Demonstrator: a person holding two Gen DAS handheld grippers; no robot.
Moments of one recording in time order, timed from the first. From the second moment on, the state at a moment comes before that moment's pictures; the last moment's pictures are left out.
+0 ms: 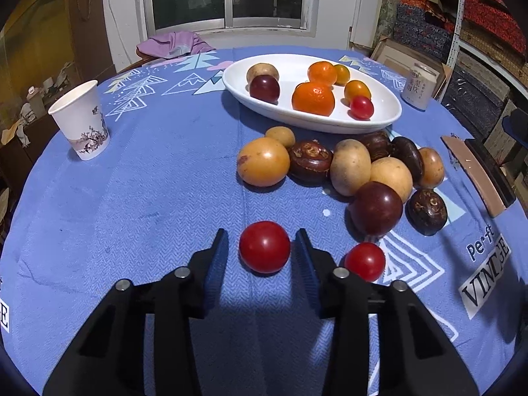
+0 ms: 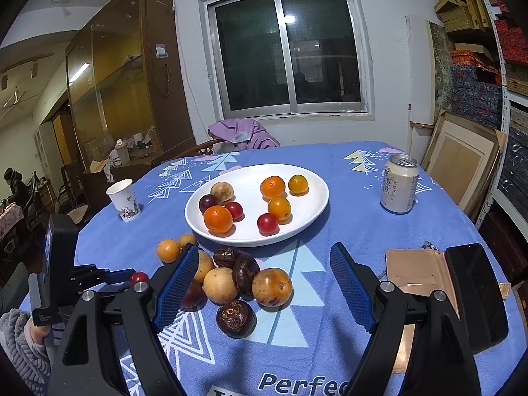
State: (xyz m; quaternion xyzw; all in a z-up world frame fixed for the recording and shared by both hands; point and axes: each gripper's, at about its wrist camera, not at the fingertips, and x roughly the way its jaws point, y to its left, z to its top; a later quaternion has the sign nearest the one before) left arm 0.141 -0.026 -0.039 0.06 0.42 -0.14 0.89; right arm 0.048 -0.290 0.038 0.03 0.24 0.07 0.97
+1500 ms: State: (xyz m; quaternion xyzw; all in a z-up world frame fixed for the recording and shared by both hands) left arm 0.136 0.025 0.003 -0.02 0.38 -0.09 0.92; right arm 0.082 -0.143 -0.040 -0.10 0.40 0.16 0.90
